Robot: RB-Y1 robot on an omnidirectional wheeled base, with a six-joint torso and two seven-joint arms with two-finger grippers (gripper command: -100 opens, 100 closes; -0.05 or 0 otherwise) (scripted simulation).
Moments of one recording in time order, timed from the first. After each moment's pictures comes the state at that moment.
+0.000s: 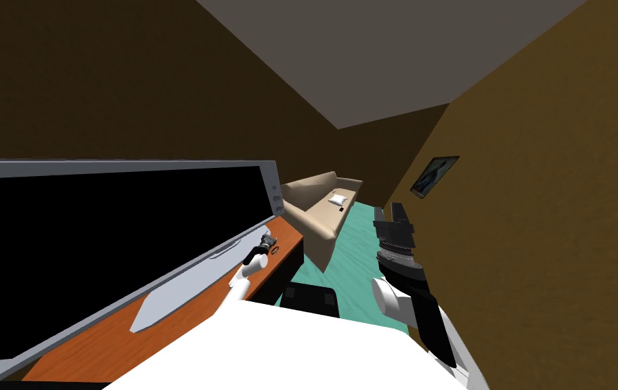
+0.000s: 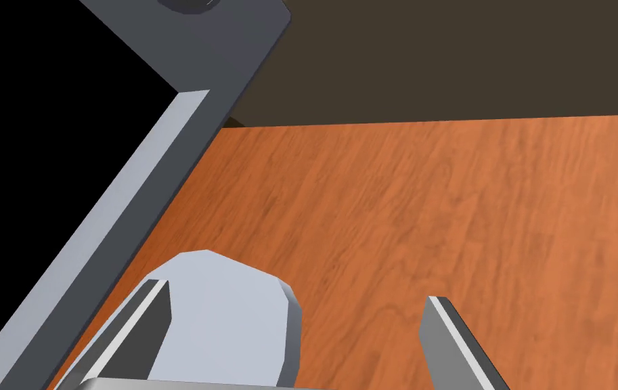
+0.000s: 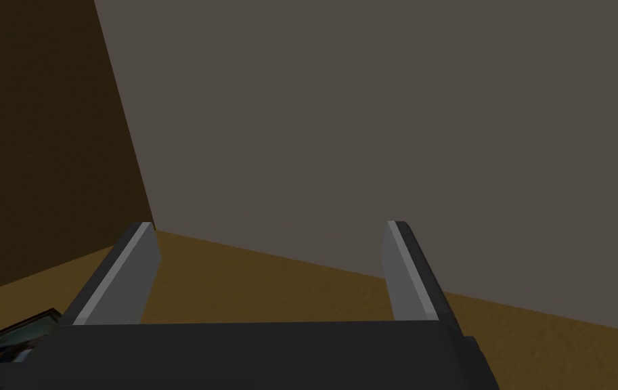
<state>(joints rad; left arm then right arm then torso) 0.06 0.14 0.18 -1.22 0.50 0.03 0.52 0.47 -0.03 -0.02 -2.35 0.06 -0.47 0.05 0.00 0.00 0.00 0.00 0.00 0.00</state>
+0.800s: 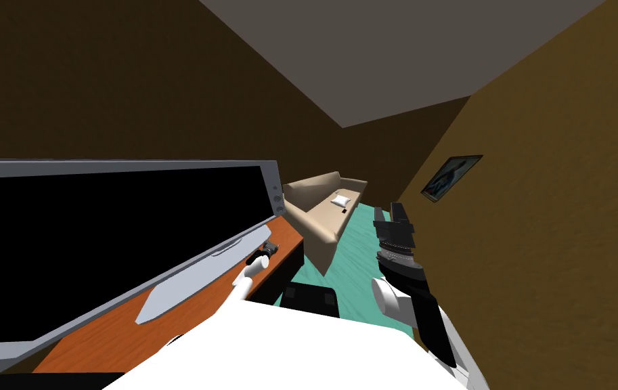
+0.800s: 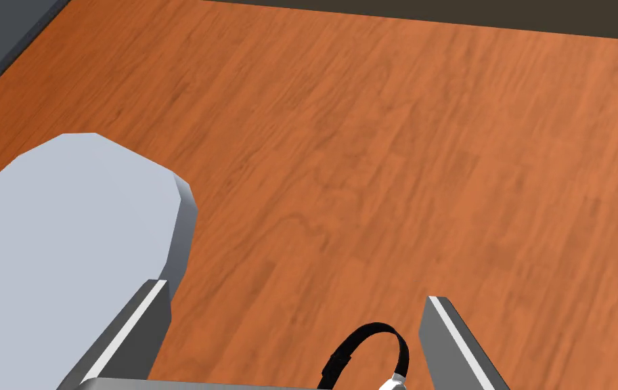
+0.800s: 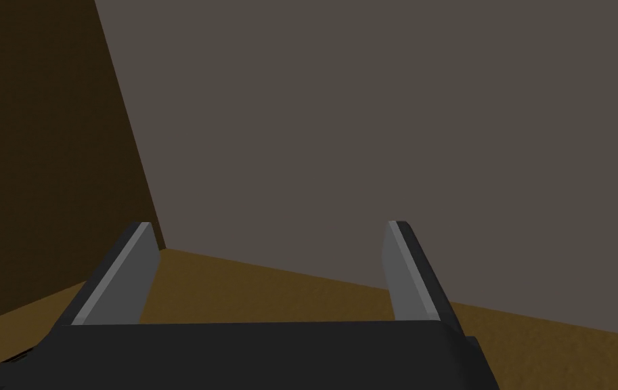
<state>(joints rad) -0.02 0.15 0.19 -1.00 0.57 0.12 0.61 0.47 -0.03 -0.02 -2.35 0.06 -0.47 0.05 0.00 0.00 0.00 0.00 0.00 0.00</state>
